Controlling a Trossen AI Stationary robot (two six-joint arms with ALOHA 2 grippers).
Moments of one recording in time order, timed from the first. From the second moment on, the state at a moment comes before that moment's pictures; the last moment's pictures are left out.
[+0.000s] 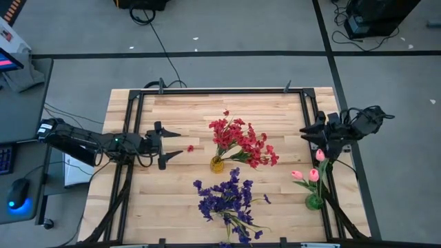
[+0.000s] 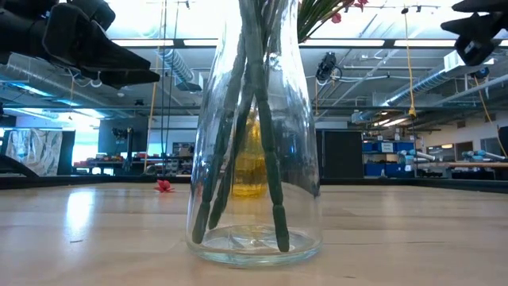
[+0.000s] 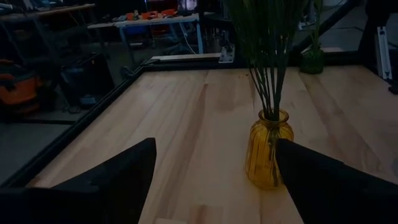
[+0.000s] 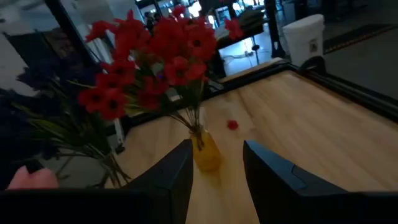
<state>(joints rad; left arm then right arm) -0.19 0.56 0.23 0.16 -0.39 0.01 0.59 0.00 0.58 -0.75 0.62 0.47</state>
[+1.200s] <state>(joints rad) -0.19 0.56 0.23 0.18 -0.39 -0.11 0.58 0.01 0.51 -0.41 0.28 0.40</state>
